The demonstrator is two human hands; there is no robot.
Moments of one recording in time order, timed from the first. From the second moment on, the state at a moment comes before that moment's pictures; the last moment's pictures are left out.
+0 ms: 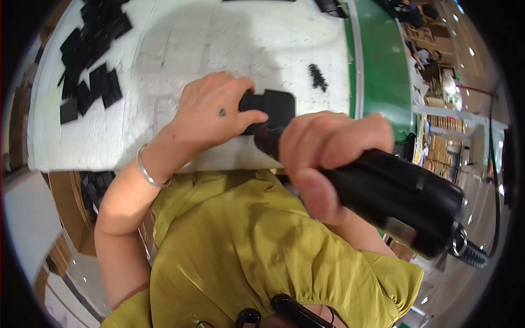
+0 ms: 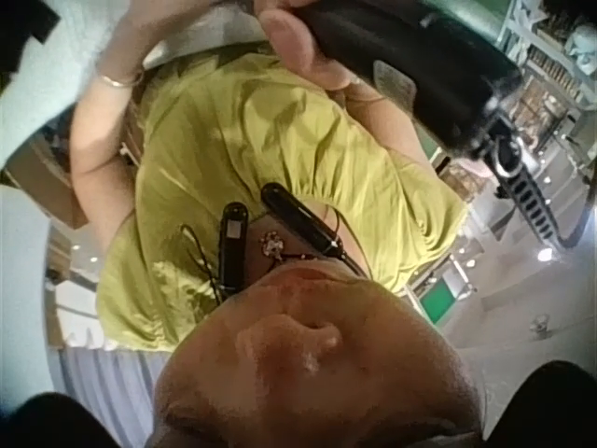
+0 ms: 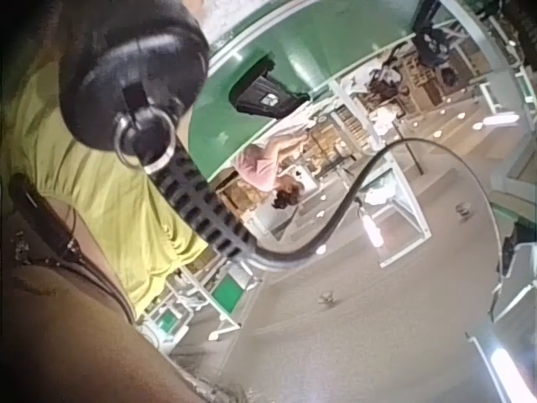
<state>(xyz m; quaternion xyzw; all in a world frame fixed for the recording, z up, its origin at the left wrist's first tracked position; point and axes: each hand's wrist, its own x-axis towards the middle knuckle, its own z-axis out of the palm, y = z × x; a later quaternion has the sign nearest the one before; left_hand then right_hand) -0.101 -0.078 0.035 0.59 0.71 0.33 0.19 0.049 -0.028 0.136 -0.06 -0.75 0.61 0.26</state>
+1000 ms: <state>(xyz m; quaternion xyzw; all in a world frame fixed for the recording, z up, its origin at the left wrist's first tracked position) -0.154 -0.155 0.097 0.23 0.28 0.76 0.55 0.059 0.006 0.135 -0.12 -0.72 0.65 0.20</state>
